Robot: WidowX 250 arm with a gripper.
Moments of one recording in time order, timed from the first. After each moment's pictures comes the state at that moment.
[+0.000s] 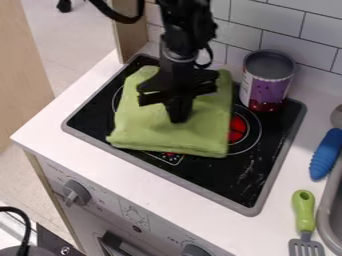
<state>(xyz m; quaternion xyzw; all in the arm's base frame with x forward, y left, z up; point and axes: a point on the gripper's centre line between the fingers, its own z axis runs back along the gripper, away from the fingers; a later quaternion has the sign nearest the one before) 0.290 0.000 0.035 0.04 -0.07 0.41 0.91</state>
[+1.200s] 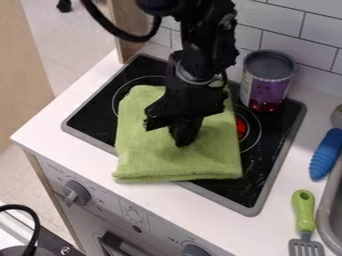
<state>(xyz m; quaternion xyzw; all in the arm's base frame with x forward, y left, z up) 0.254 -0.015 0.033 0.08 -0.04 0.45 0.89</state>
